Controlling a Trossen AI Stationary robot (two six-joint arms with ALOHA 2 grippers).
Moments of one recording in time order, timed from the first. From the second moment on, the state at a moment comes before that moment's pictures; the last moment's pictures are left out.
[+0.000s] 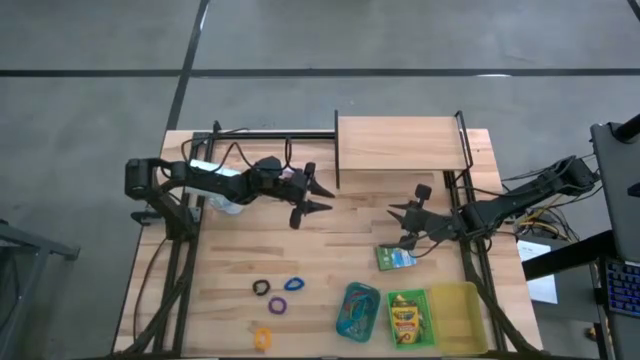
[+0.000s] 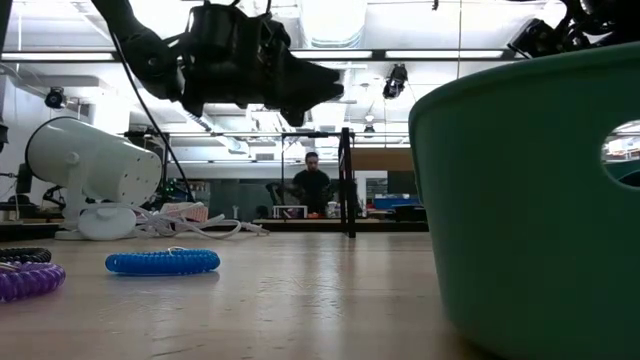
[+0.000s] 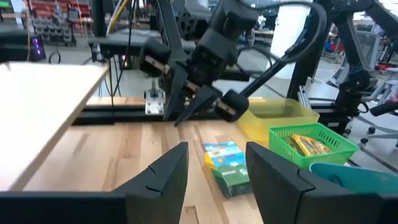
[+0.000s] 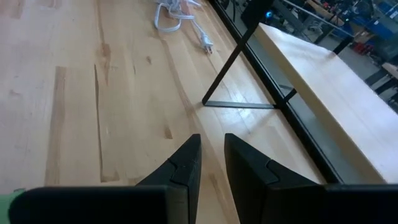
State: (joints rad) left arm 0.24 1.65 0.72 0.83 0.49 -0.03; right arm 0.34 0.91 0.32 -0.02 0.79 0.00
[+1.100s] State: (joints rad) left arm 0.24 1.65 0.72 0.69 0.49 -0.03; right arm 0.34 0.89 0.38 0.06 0.44 0.72
